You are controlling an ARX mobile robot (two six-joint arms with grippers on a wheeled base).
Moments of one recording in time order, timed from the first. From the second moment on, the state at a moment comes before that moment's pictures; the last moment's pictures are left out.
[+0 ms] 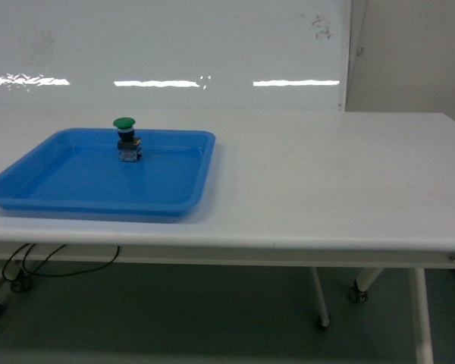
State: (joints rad) left arm -0.12 0.69 0.28 0.16 0.10 -0.07; right arm 0.20 0.39 0.10 0.21 0.24 -0.11
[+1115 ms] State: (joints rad) left arm -0.12 0.69 0.28 0.17 0.10 -0.07; right arm 0.20 0.39 0.10 0.21 0.24 -0.10
